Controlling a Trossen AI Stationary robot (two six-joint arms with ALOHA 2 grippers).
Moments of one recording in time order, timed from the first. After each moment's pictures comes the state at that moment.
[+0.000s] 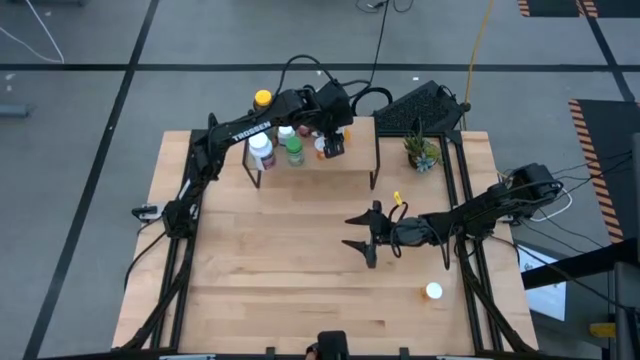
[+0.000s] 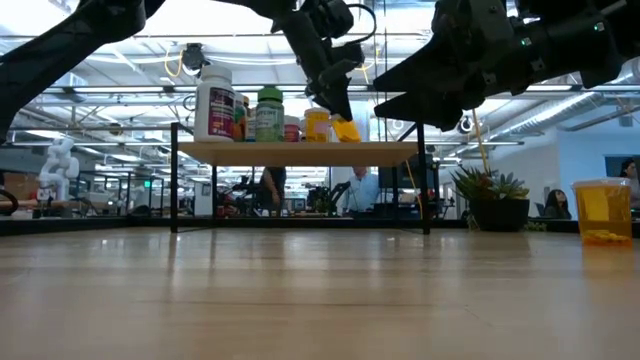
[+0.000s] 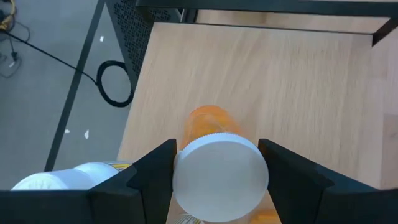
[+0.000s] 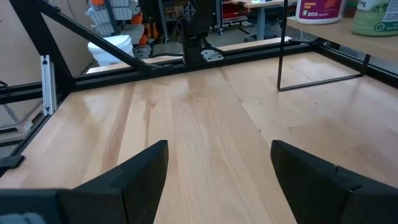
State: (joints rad) left arm 0.44 2.20 2.33 -1.05 -0.04 0.32; right arm 0.27 1.46 0.46 0.76 0.39 0.23
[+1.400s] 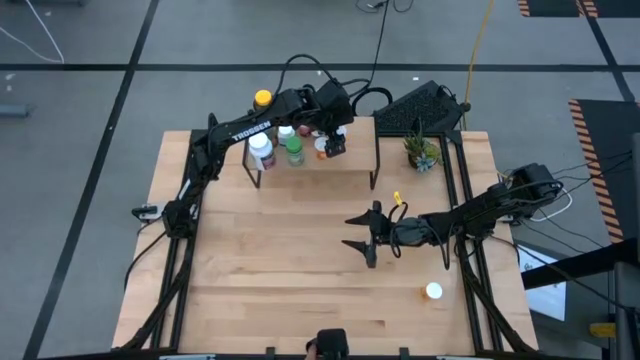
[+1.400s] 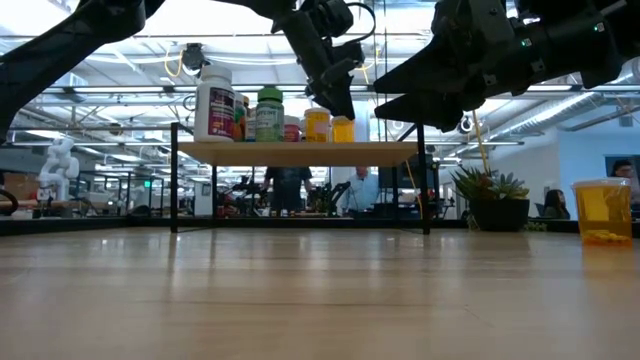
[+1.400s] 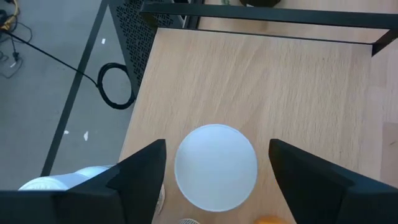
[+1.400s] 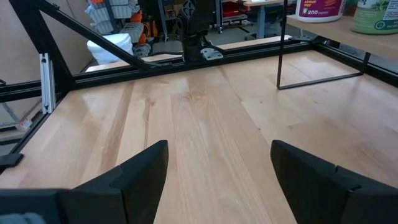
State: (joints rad) left arm 0.45 2.20 2.33 -1.04 -0.04 0.31; right arm 0.27 1.46 0.46 0.75 0.39 0.24
